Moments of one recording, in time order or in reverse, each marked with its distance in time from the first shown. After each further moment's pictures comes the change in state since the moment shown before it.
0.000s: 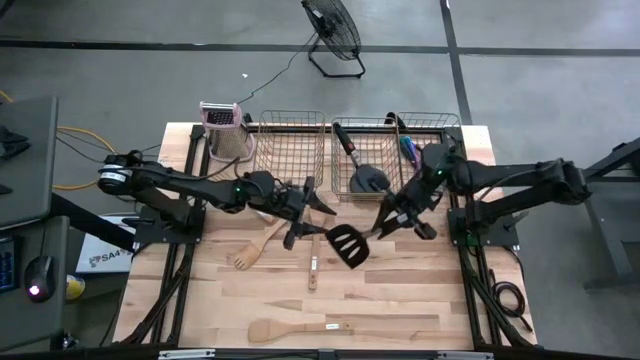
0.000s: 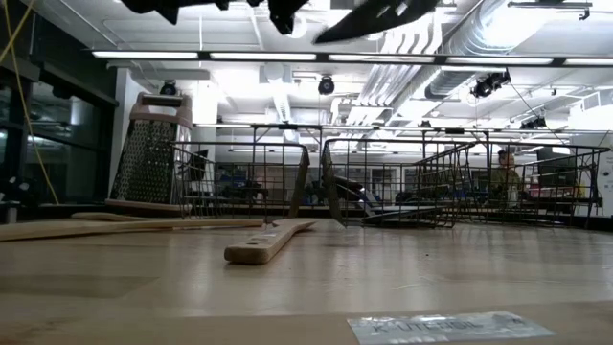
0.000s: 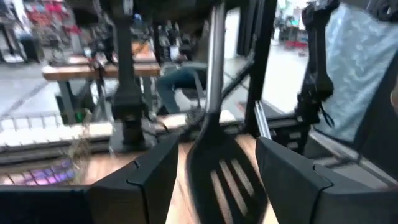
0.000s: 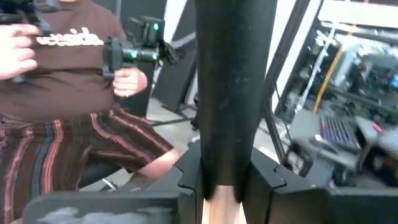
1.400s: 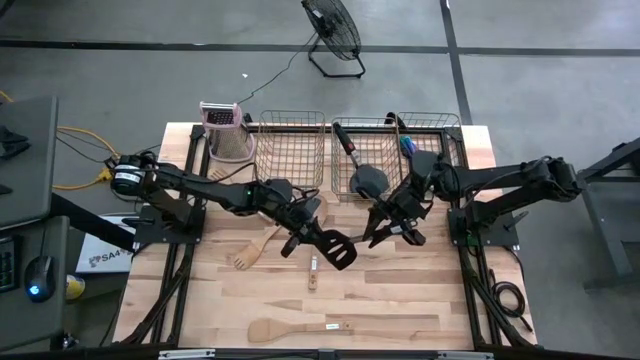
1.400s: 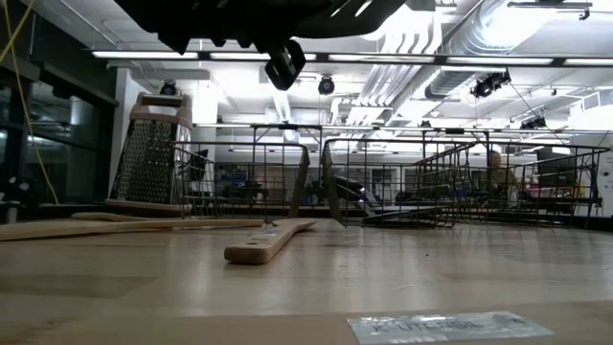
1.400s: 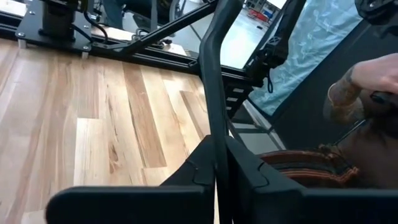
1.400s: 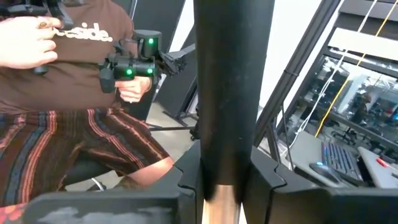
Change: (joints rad) left arm 0.000 0.108 -0.003 -0.127 0.236 -0.289; right arm 0.032 0.104 0.000 0.158 -0.022 -0.067
